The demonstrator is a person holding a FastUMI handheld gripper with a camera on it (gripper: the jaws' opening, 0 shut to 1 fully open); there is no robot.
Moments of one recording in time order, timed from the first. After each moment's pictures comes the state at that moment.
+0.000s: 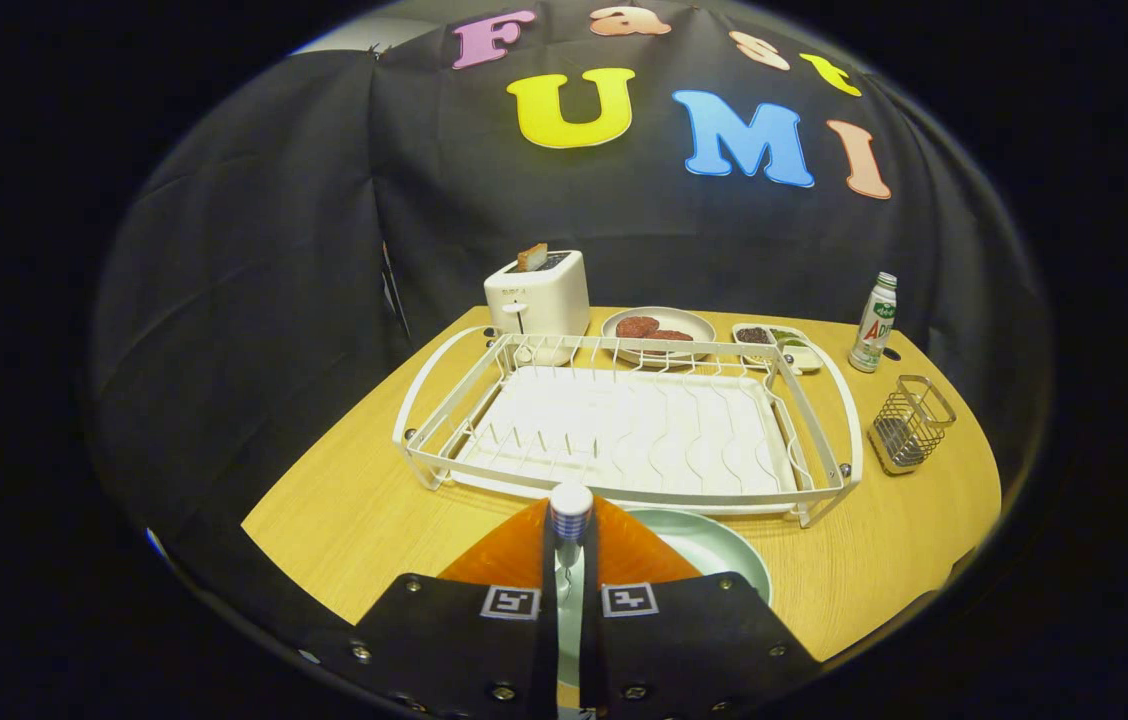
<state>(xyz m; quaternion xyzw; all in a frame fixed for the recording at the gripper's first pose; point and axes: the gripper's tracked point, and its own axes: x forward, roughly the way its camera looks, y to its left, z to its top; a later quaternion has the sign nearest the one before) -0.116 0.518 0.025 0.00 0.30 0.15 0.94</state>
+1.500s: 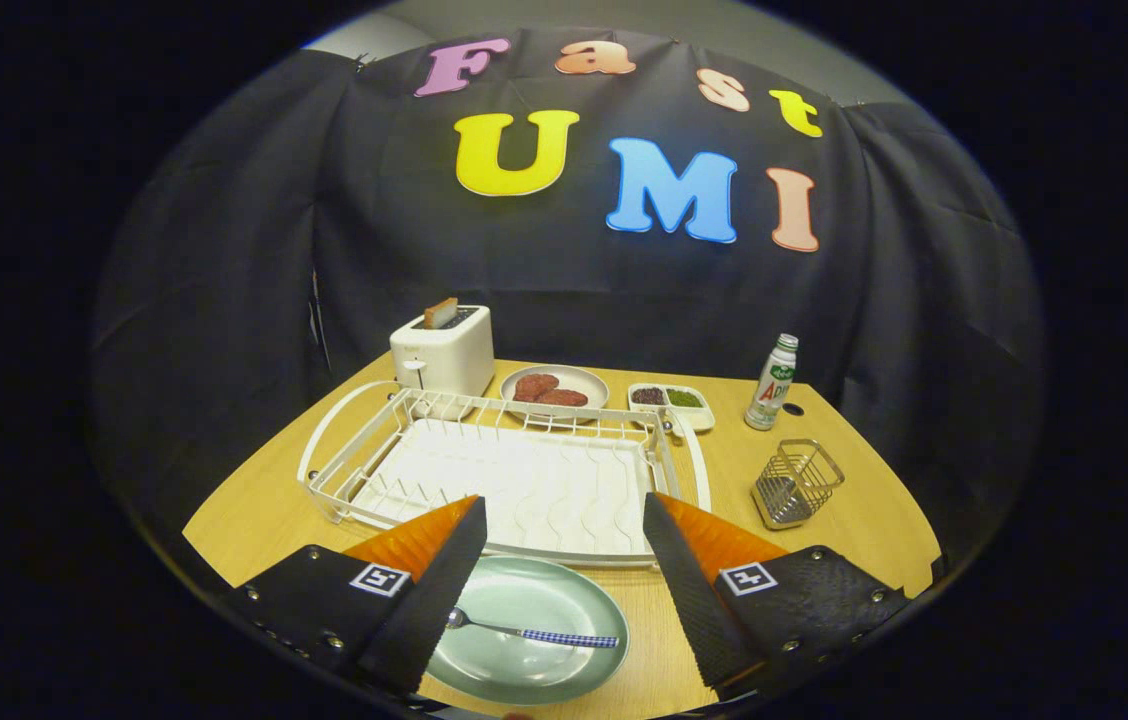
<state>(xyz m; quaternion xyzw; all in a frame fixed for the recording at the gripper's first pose) -0.081 0.433 0.102 -0.05 0.22 0.07 0.97</state>
